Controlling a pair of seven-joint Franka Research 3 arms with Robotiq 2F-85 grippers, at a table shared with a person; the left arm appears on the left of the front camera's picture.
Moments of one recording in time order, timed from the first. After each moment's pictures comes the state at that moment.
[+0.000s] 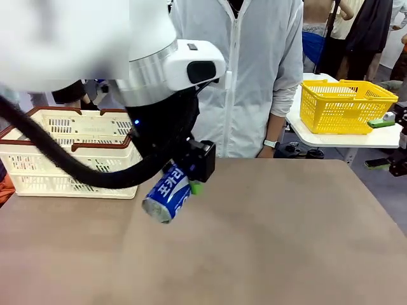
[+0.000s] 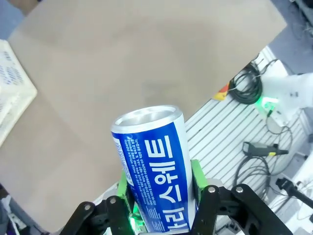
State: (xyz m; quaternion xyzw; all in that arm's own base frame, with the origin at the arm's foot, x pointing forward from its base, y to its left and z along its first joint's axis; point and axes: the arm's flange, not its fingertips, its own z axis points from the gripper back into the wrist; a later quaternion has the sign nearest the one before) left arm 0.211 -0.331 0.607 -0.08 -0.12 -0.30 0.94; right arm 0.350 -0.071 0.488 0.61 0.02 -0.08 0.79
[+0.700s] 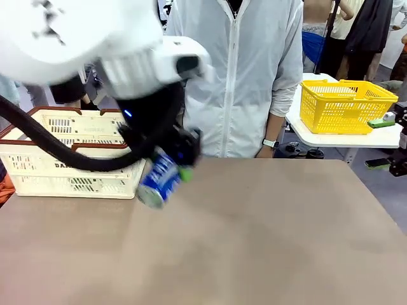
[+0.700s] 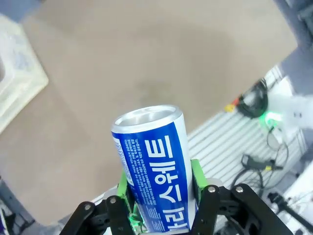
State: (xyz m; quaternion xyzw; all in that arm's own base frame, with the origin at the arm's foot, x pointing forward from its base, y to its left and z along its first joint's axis) left arm 0.258 -0.294 0.616 -0.09 -0.12 -0.23 0.96; right arm 0.350 -0.071 0.488 0.61 0.02 -0.08 0.79
